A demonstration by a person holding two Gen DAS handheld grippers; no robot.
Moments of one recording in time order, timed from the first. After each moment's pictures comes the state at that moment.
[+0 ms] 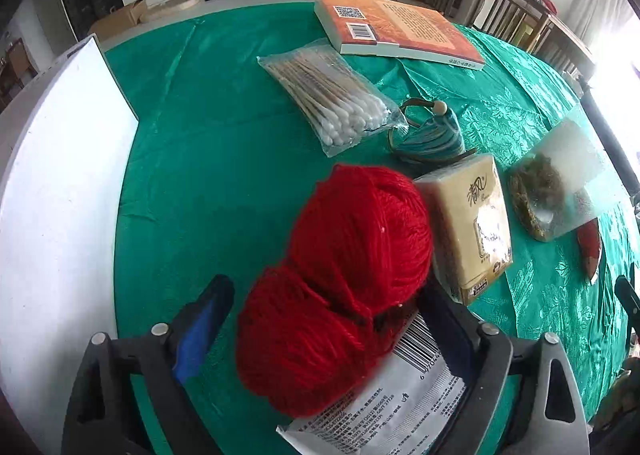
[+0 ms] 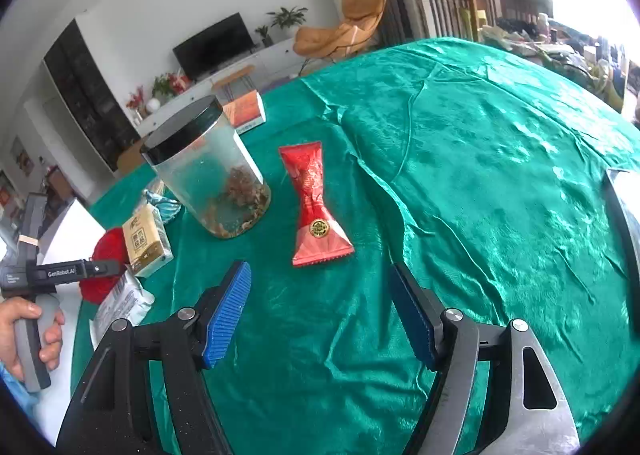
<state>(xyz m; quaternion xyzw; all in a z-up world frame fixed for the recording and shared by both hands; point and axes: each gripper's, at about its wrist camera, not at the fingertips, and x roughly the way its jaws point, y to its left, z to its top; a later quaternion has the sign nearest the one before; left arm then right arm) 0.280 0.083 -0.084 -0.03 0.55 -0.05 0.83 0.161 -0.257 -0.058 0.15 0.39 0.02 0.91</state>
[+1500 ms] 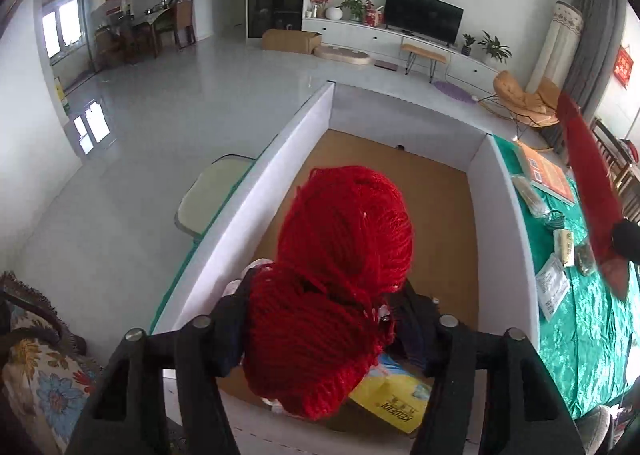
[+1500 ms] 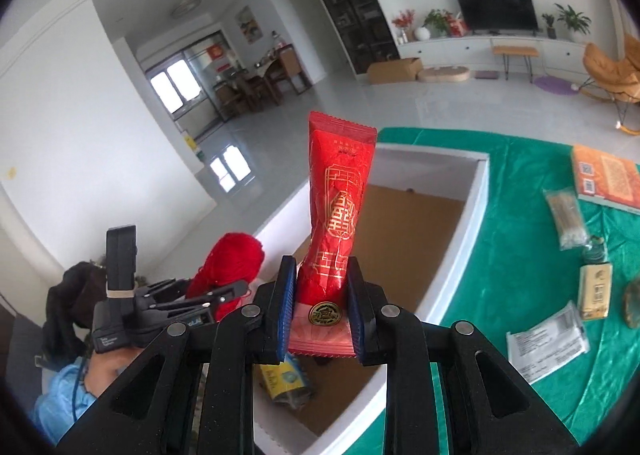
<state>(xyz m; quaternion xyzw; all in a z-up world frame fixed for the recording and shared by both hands) -0.039 0.379 0.039 -0.14 0.42 0.20 0.88 0.084 0.135 0.108 0.03 0.39 0.47 0.79</state>
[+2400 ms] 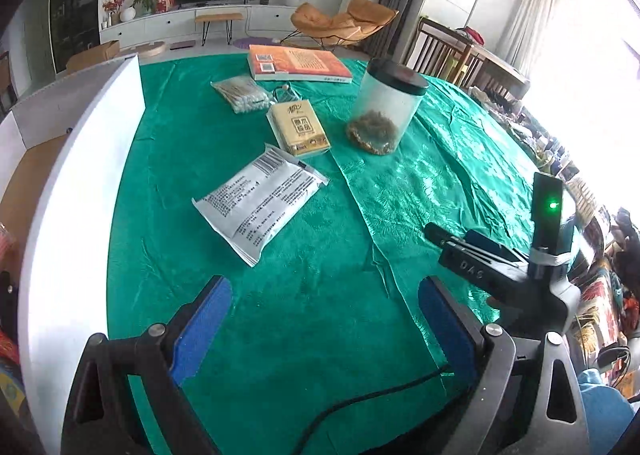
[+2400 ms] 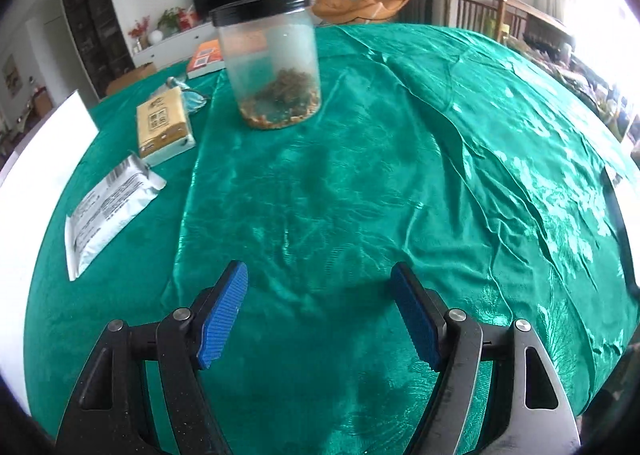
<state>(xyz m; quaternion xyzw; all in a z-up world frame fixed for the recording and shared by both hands) 0.061 0.033 -0.023 -0.06 0.45 -0.13 0.88 0.112 -0.186 -0.089 0.07 0.43 0.01 0.90</state>
